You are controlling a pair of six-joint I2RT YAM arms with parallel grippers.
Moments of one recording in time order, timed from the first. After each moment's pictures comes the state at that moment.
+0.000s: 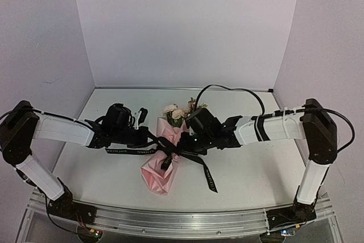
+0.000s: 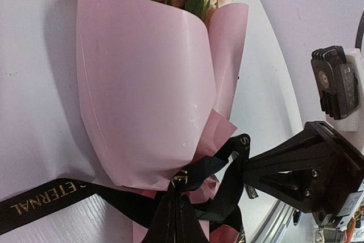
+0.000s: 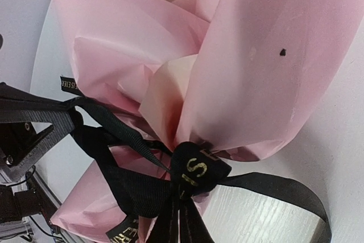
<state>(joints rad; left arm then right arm) -0.71 1.54 0.73 0.18 0.33 -0.66 0.99 1.86 1.22 -0.18 -0.01 0.88</state>
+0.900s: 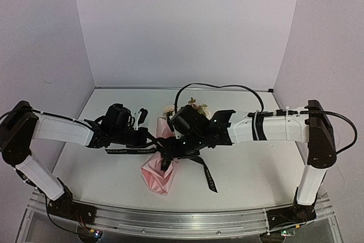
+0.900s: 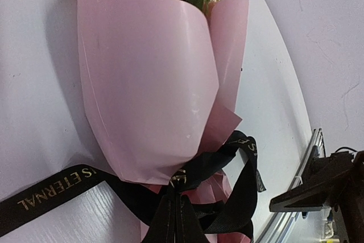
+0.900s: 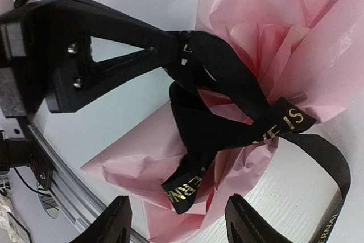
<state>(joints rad) -0.70 1.53 0.73 0.16 0.33 -0.62 1.12 1.88 1.44 -0.47 -0.01 0.74</state>
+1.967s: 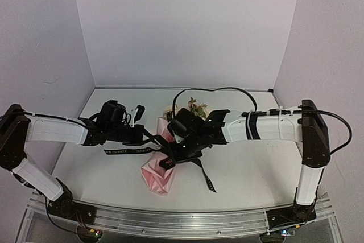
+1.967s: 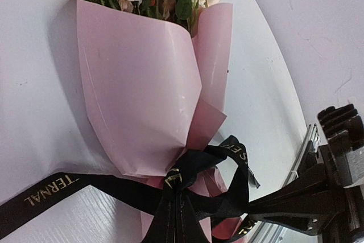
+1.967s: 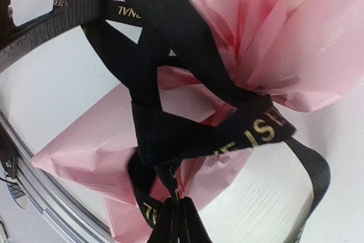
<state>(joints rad) -0.67 1.47 0.73 0.11 0.38 -0.56 1.10 1.94 1.49 -0.60 0.00 0.67</state>
